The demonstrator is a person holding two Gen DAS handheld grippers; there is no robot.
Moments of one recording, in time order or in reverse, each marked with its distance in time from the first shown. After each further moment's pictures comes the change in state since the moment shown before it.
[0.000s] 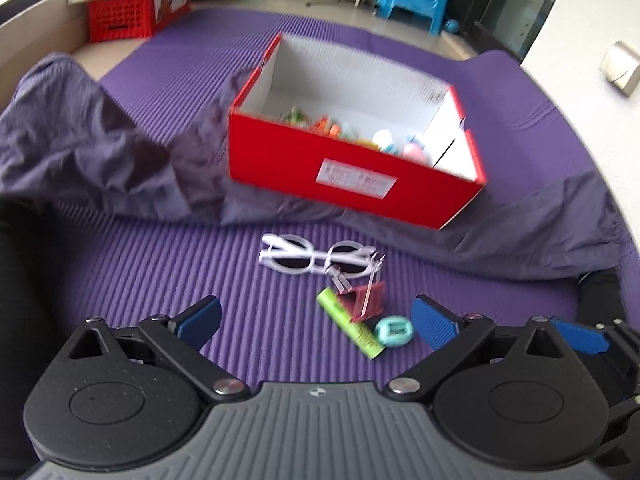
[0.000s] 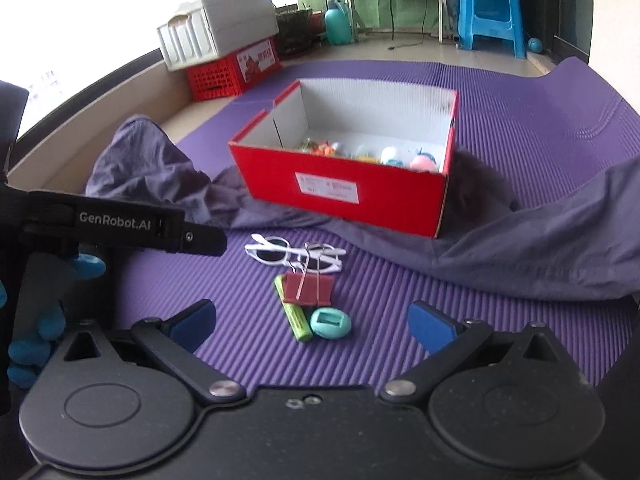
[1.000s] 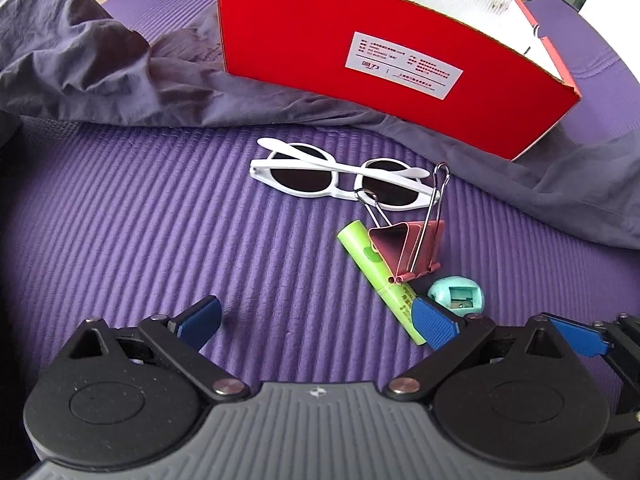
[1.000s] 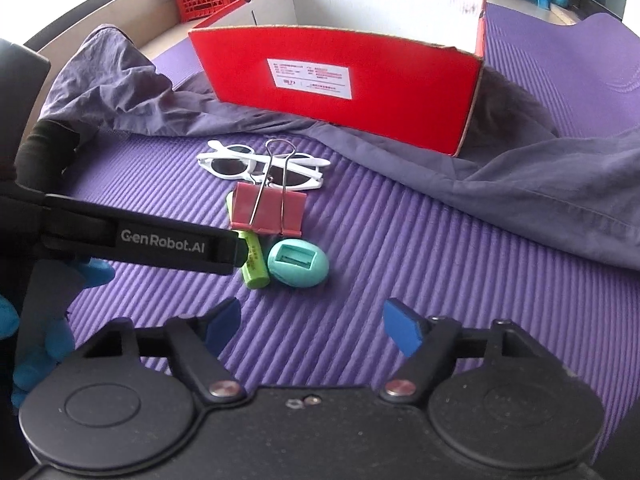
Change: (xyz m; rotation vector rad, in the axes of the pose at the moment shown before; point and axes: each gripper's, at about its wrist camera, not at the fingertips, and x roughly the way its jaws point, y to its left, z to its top) left arm 0.108 -0.011 -0.034 -0.056 0.146 0.096; right arm 0.093 -0.021 -0.028 -0.049 0.204 -0.008
